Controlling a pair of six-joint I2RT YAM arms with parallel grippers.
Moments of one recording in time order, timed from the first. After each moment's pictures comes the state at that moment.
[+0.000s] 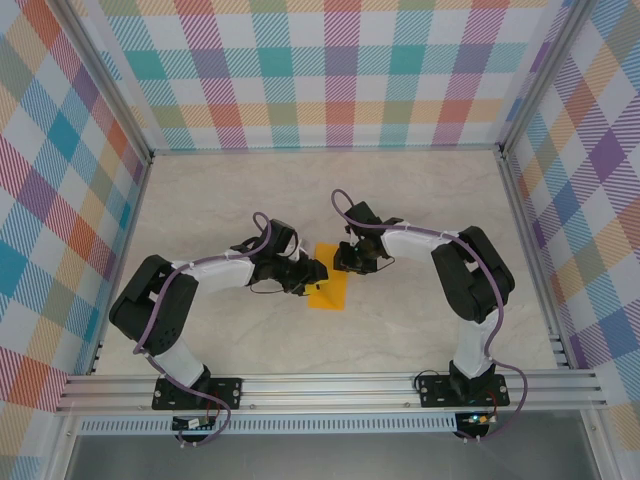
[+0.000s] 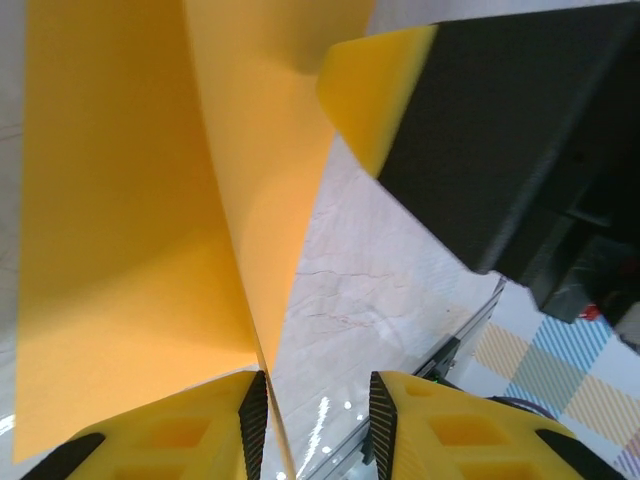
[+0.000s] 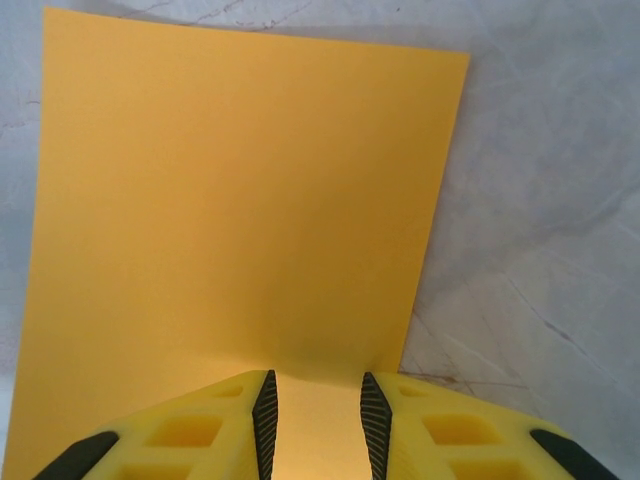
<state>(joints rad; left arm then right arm) -0.58 1.65 0.85 -0.14 0.67 -1.00 0.60 1.90 1.16 -0.46 -0.29 0.65</state>
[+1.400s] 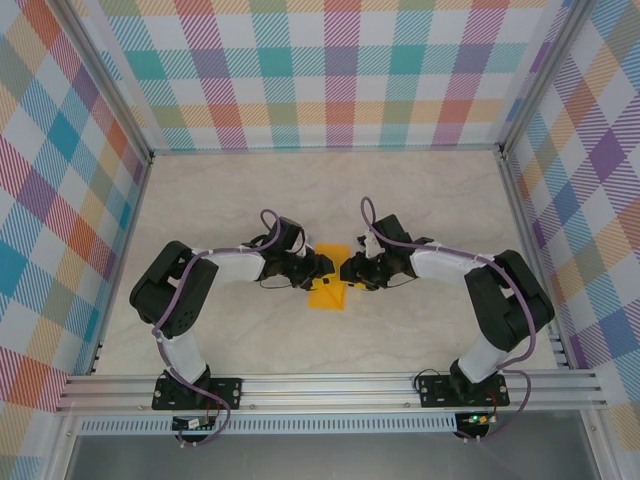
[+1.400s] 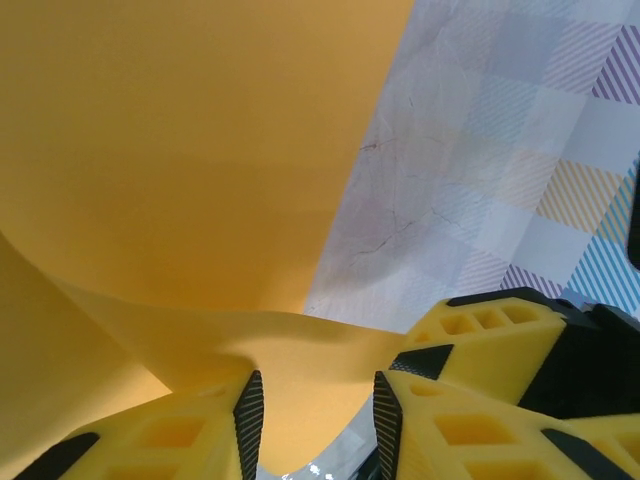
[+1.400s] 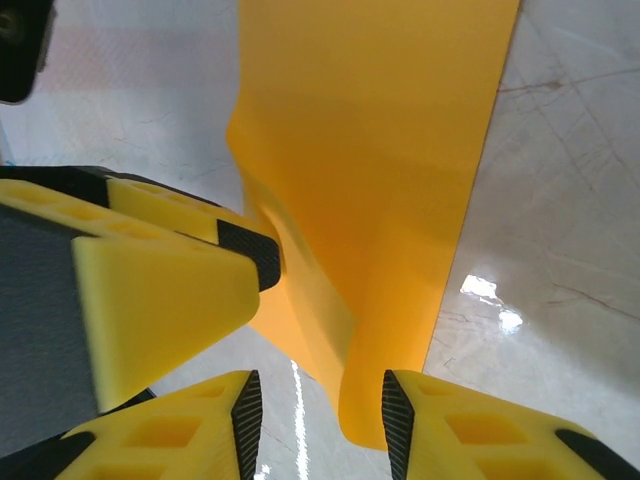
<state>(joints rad) -0.58 1.79 0.90 -0.02 0.66 -1.05 0.54 1.65 0.86 -0.28 -0.62 0.70</state>
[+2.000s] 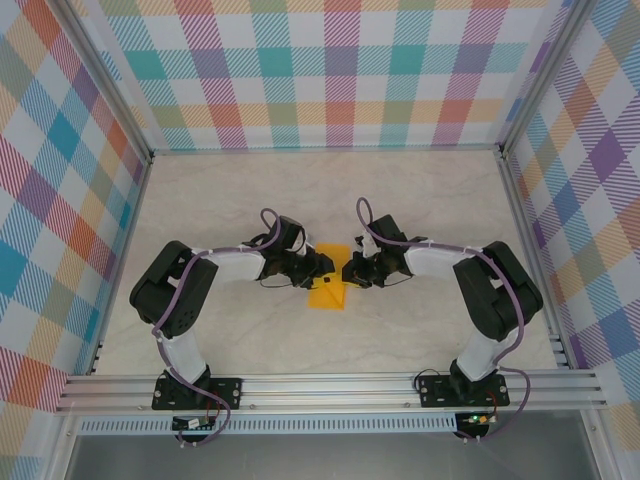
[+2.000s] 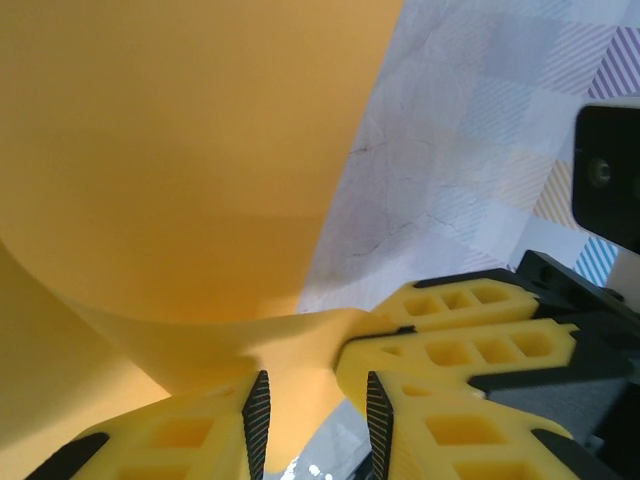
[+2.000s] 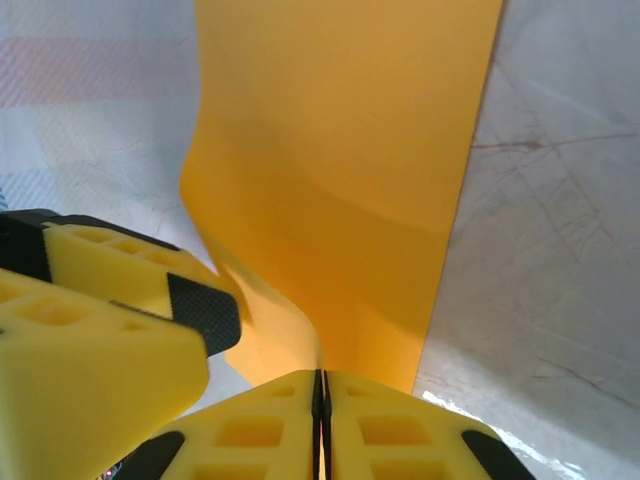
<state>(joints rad) -0.58 1.79 0.91 -0.02 0.67 -1.05 0.54 1.73 0.88 -0.24 -0.61 0.71</state>
